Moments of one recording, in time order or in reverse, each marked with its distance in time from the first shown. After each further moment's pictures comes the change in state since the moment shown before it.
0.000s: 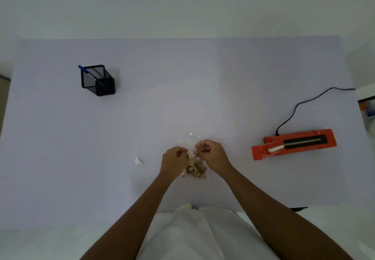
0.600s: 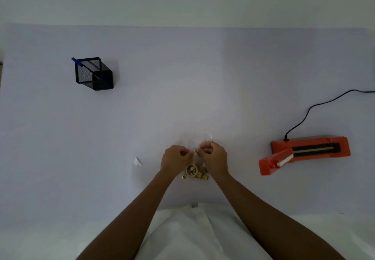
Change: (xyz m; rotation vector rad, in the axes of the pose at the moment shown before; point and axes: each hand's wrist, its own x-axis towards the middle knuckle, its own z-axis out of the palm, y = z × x) left_hand 0.031 0.002 0.005 0.270 -0.040 -0.022; right_hand 0.025 0.019 0.017 -0.092 0.226 0.052
